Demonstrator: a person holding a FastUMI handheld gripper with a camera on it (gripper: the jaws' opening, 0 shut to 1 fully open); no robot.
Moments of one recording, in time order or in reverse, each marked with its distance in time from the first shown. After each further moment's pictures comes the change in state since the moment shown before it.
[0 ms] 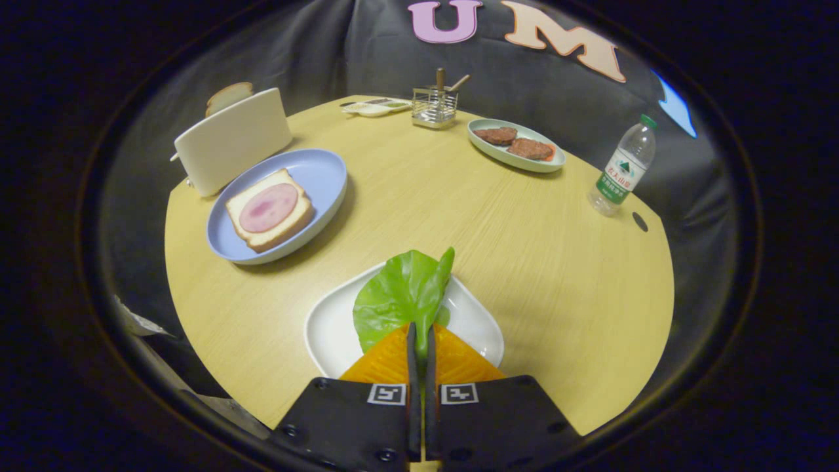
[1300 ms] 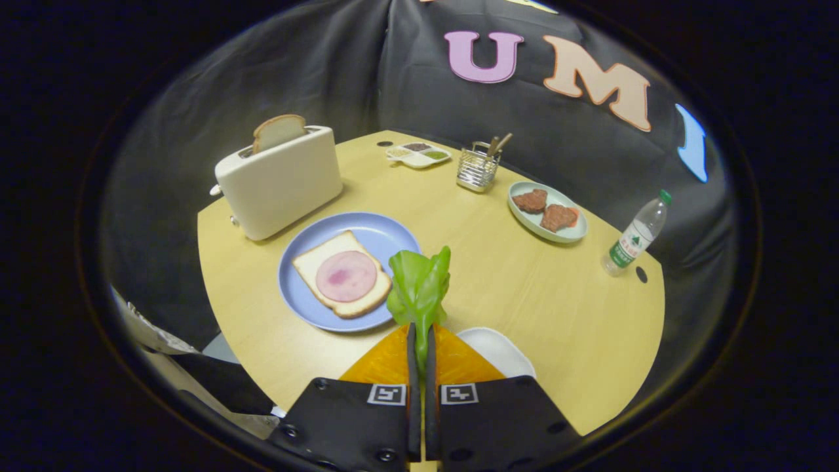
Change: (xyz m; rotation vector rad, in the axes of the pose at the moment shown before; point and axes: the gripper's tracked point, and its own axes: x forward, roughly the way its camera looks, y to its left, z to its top) arm -0.044 0.087 0.084 -0.073 -0.139 0.038
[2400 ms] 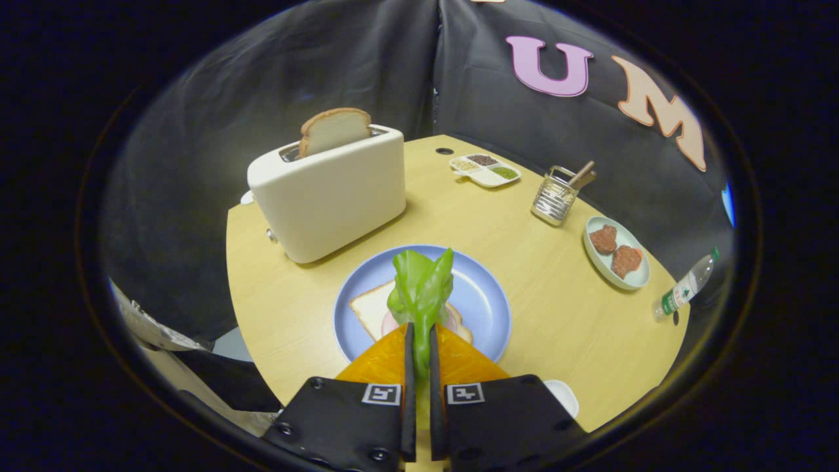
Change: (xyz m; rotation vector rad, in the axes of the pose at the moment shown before) arm 0.048 0.094 0.050 -0.097 -0.002 0.155
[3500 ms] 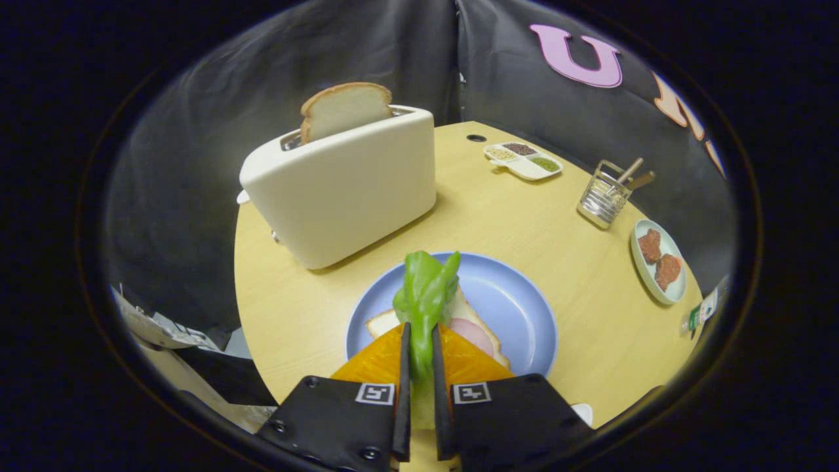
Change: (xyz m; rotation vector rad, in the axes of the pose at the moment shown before) arm 0.050 0.026 0.009 -0.024 0.065 0.109
